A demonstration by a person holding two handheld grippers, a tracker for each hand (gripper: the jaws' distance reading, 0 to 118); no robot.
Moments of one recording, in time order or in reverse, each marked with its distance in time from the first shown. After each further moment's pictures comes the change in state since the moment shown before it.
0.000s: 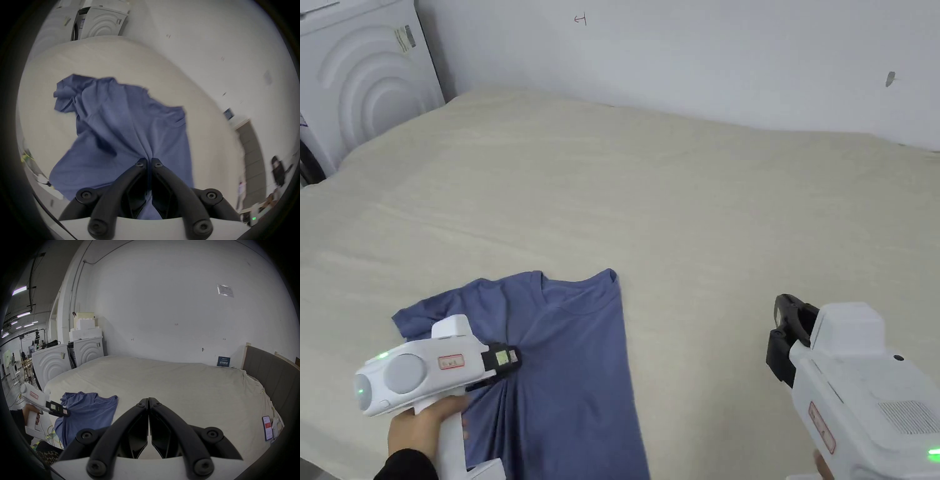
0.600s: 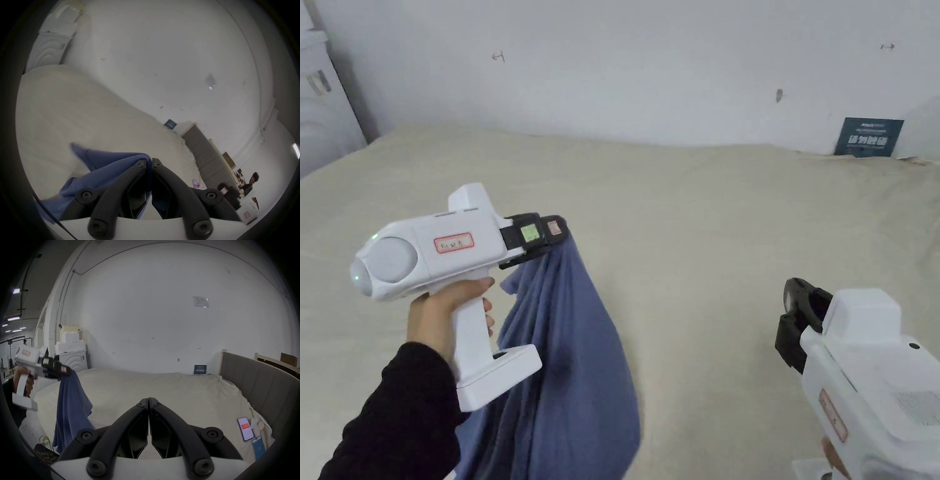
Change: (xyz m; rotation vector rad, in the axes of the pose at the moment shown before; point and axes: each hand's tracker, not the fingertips) left arm 0.241 0.044 0.053 0.148 -0.481 -0.284; right arm 0.072 0.008 0.092 0.117 -0.181 -0.041
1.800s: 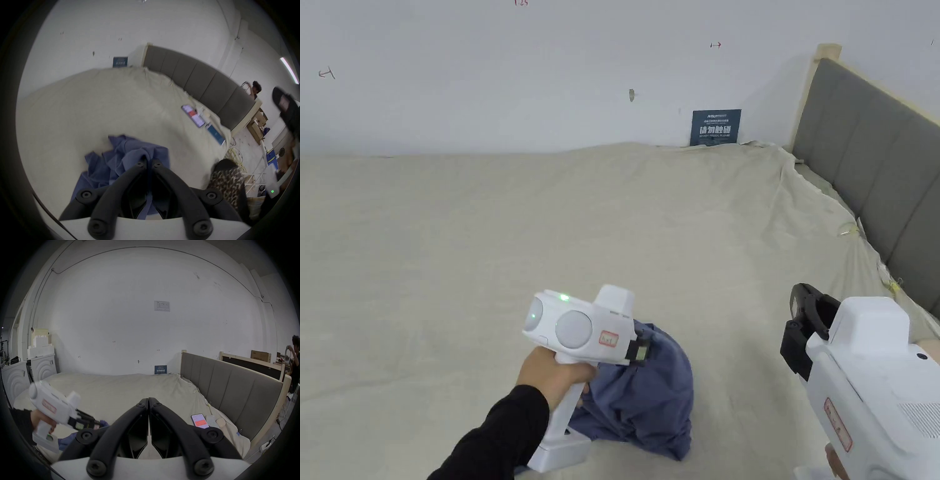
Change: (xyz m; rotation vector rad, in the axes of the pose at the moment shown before) left arm 0.130 -0.222 -0.234 -0.671 -0.069 -0.542; right arm 0.099 0.000 0.071 0.004 -0.290 -0.035
